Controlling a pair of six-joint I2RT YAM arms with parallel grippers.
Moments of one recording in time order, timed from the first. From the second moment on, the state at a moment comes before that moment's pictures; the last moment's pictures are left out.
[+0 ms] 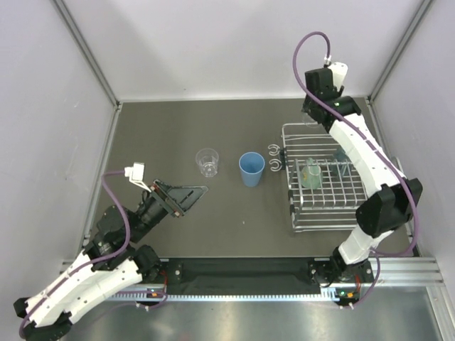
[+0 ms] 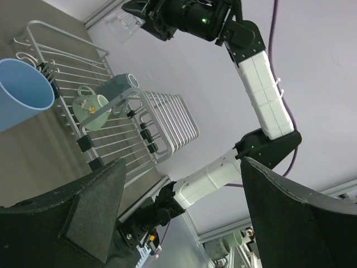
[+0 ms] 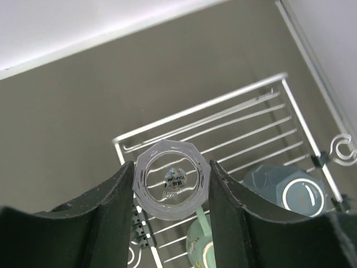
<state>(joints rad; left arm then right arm) -0.88 0.34 0.60 -0.07 -0.07 -1.04 0.36 1.63 1.73 -0.70 0.60 0.39</state>
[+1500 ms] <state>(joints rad) -0.88 0.23 0.60 -0.18 -0.10 -1.02 0.16 1.93 1.73 -0.92 0.71 0.80</state>
